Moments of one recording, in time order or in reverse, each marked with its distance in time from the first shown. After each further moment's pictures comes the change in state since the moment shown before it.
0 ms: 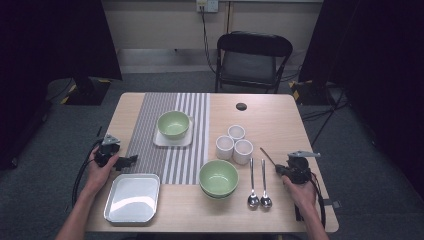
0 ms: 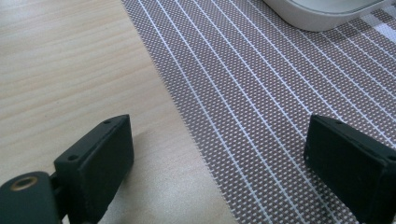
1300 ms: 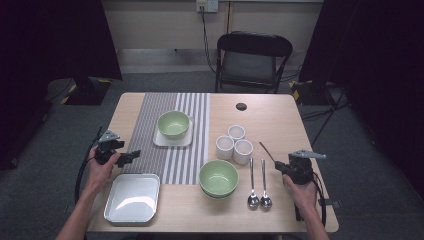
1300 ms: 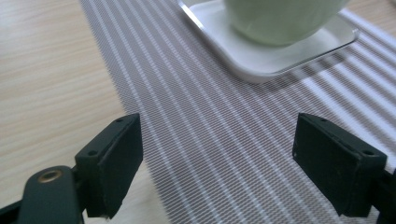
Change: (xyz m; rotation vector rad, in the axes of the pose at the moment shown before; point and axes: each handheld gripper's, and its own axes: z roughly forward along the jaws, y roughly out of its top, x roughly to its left) left arm -0.021 0.024 -0.024 -0.093 -0.073 -0.018; right arm 0.010 0.006 -0.020 -0.112 0.041 -0.001
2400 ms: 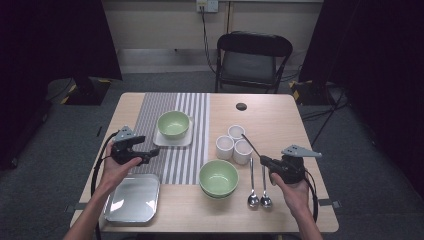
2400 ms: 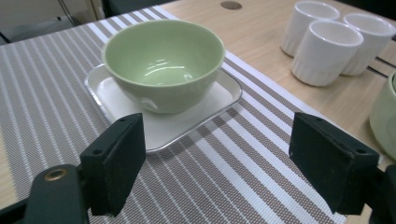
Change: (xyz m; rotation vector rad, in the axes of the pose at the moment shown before) left arm -0.068 0.042 -0.005 -0.082 -0.138 0.131; right arm 0.059 0.032 -0.028 -0.137 0.159 -0.089
